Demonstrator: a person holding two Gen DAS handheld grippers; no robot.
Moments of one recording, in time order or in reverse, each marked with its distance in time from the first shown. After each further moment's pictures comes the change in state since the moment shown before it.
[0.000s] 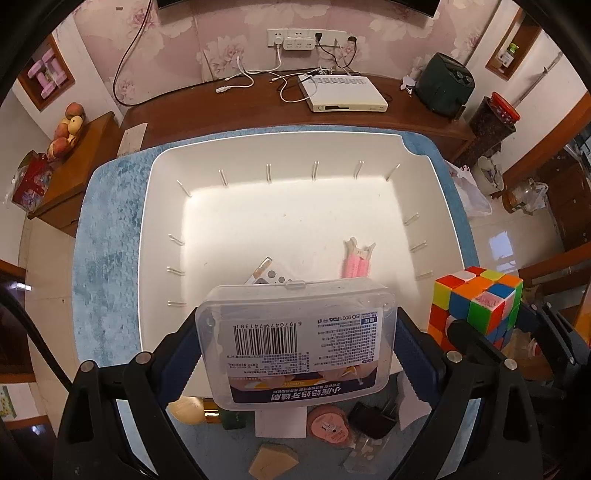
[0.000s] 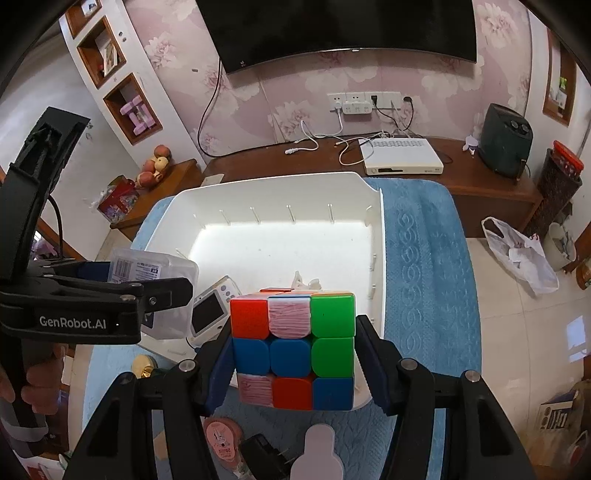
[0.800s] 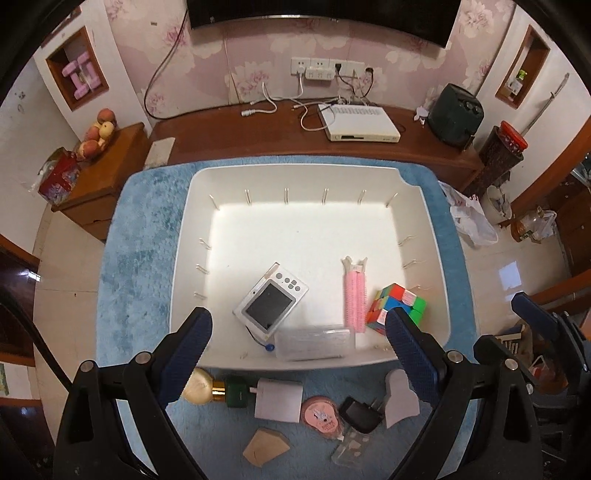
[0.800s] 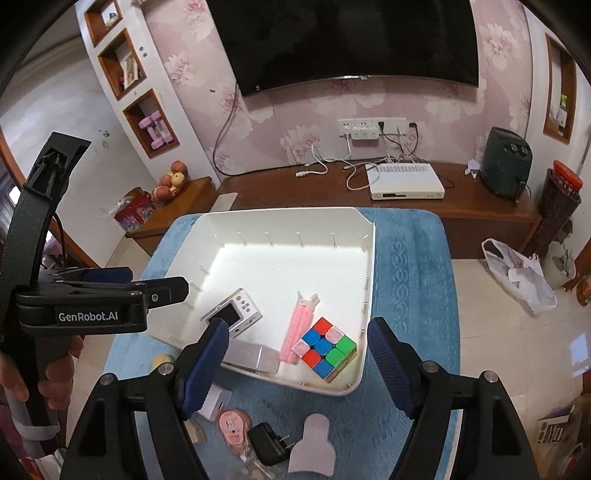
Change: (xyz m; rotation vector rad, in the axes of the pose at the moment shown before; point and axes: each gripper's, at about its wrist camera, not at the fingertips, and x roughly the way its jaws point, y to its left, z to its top) left arm -0.058 -0.008 -0.021 -0.065 -0.114 0.060; right arm -0.071 -0.002 -0.004 -0.050 -0.096 0.047
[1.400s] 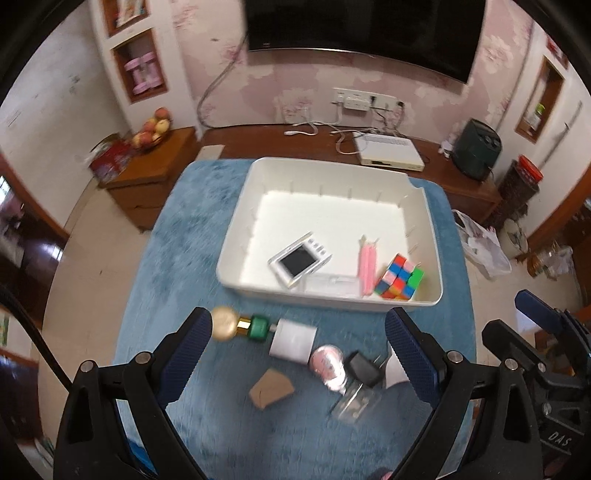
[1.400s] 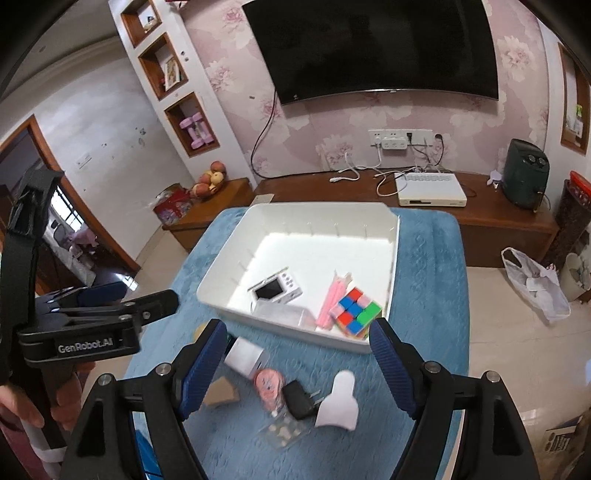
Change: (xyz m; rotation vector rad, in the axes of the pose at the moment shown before) left arm -0.074 0.004 -0.097 -0.147 -0.127 0.111; right arm -0.062 0.022 -0.049 -0.057 -0.008 0.109
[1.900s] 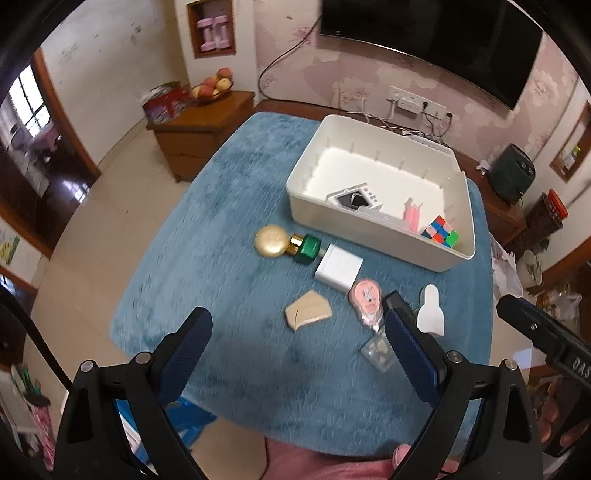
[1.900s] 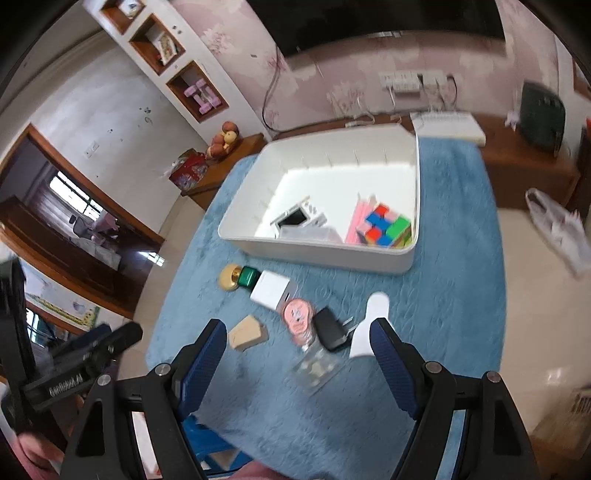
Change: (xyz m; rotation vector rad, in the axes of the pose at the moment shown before) left arm -0.022 0.042 -0.096 -0.213 0.032 0.074; right arm 0.017 -0.007 -0.046 0.115 0.200 0.117
